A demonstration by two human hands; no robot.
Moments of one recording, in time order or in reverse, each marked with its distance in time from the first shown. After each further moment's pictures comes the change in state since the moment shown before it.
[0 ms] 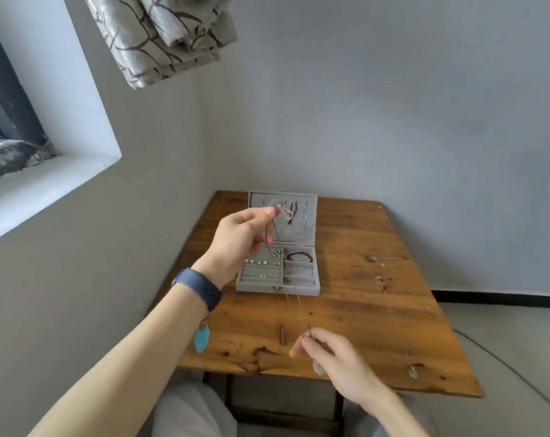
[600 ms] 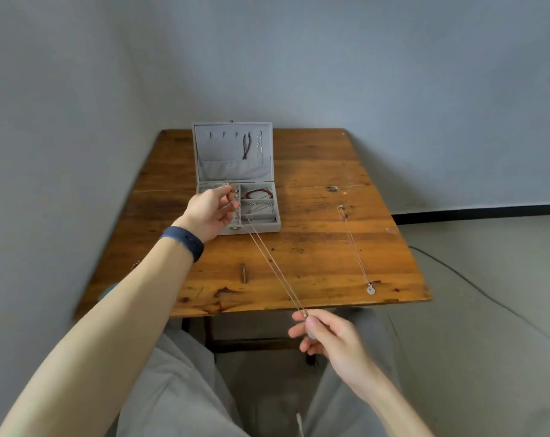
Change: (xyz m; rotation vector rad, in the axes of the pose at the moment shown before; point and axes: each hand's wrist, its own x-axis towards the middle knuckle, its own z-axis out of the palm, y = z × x) left_hand 0.040 -0.097 0.024 -0.228 0.103 -0.483; right_hand -0.074 0.076 0.007 0.308 0.250 0.165
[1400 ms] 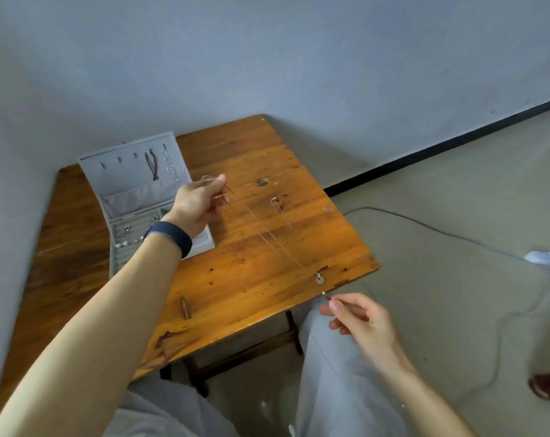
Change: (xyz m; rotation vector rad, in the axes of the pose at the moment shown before) left_hand 0.046 -0.017 0.129 0.438 -0.282 0.117; right_hand -0.025 0.023 -0.086 0.127 0.530 -0.019
